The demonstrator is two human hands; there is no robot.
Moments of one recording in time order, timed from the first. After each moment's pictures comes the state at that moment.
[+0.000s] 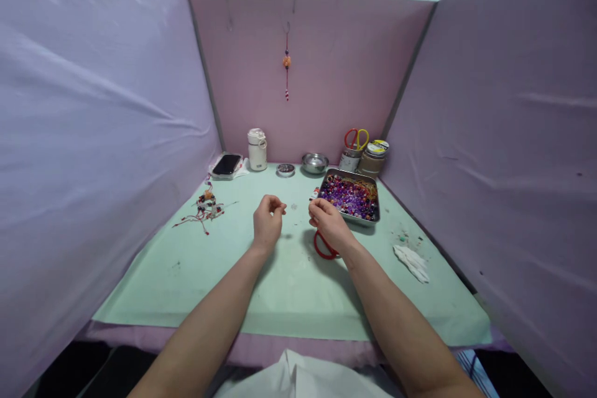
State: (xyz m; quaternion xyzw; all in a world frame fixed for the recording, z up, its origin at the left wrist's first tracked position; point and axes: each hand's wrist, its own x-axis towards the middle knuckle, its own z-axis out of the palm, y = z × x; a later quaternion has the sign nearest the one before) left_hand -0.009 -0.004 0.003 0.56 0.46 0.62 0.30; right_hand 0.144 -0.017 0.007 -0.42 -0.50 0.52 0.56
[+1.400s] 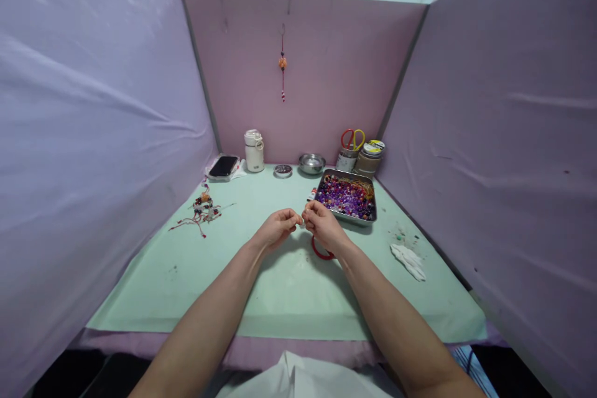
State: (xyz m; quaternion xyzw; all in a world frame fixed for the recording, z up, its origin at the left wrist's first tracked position) left_hand -0.006 0.000 -0.003 0.51 0.27 0.42 0.70; right_hand 0.138 -0.017 0.000 -0.35 -0.45 0.60 0.56
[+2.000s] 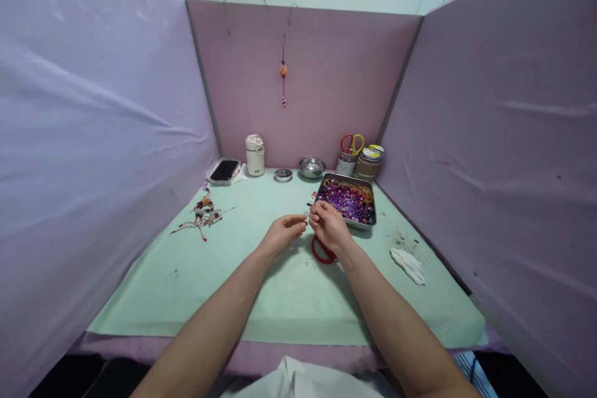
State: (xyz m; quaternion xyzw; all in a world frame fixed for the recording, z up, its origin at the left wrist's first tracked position) left_hand 0.006 -0.008 -0.007 0.49 0.36 0.44 0.66; right_hand 0.148 -0.011 0.006 -0.24 -0.32 0.65 0.65
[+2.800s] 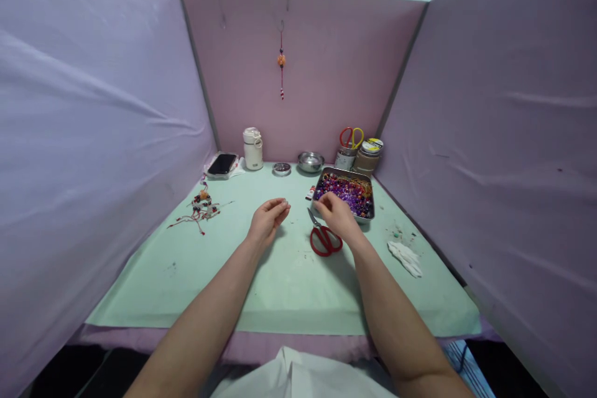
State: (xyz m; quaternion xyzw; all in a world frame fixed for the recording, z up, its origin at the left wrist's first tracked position) left_hand -0.007 0.007 0.000 0.32 0.36 0.59 0.65; right_hand 0.179 -0.018 0.017 -0.57 -0.61 0.27 0.47
